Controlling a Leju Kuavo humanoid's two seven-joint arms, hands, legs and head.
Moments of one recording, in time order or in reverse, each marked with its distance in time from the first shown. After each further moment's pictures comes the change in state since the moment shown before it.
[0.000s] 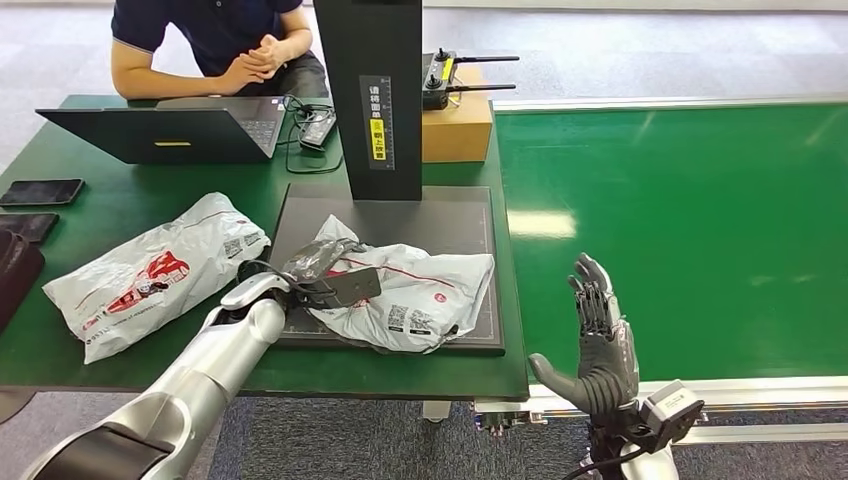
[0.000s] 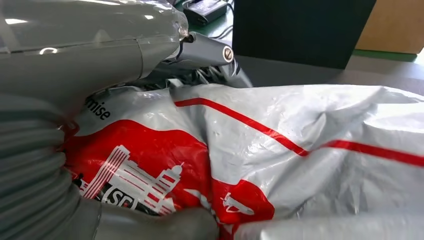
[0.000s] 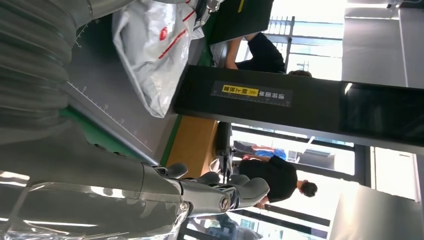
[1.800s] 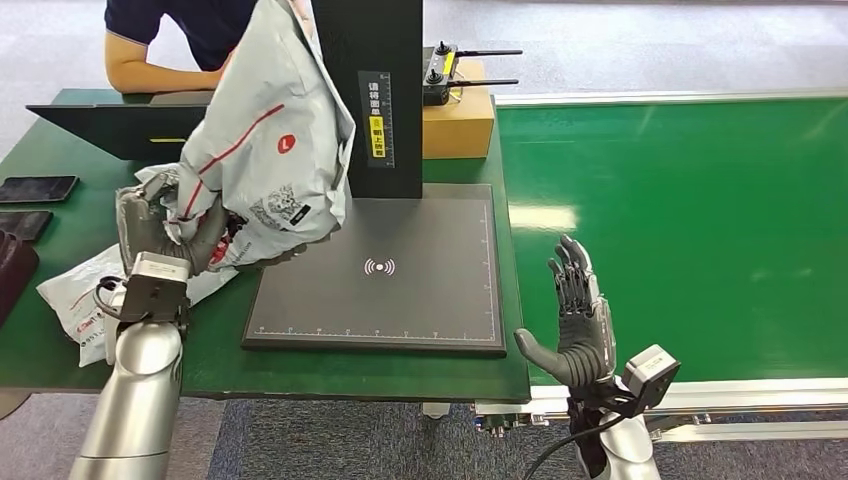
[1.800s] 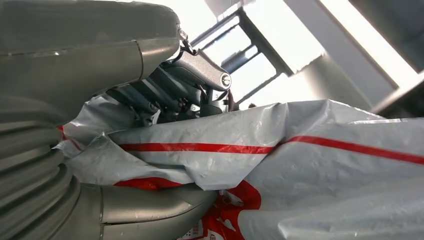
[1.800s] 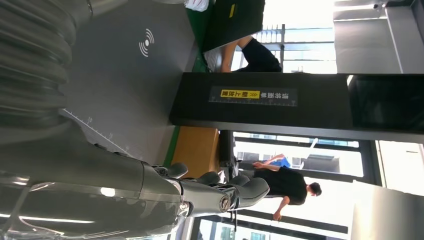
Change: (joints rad) left arm 0.348 0.045 0.329 -0.899 0.490 0.372 -0.334; right arm -0.114 0.049 0.003 0.143 -0.038 0.033 0.000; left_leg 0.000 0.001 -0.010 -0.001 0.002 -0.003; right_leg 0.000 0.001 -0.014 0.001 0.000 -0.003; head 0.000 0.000
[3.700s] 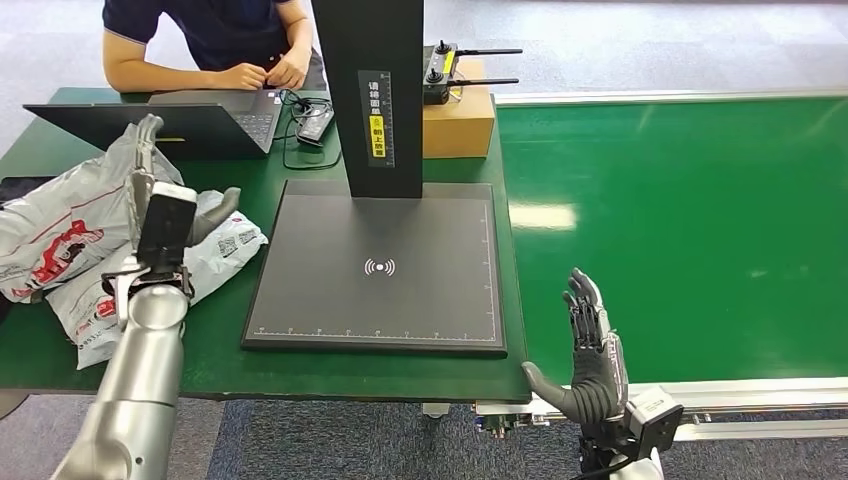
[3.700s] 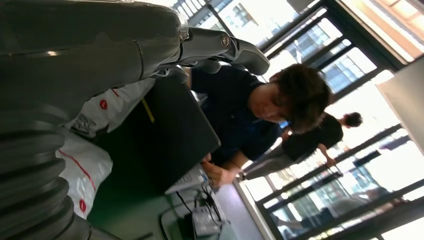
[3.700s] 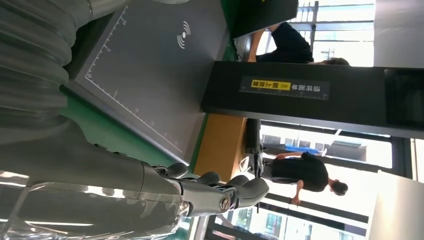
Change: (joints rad) left arm -0.135 -0.018 0.089 0.302 -0.067 0.036 0.143; right arm 0.155 0.025 -0.051 -0.105 0.106 -0.036 0.000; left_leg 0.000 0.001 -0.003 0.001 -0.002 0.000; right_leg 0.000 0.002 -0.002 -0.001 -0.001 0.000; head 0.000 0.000
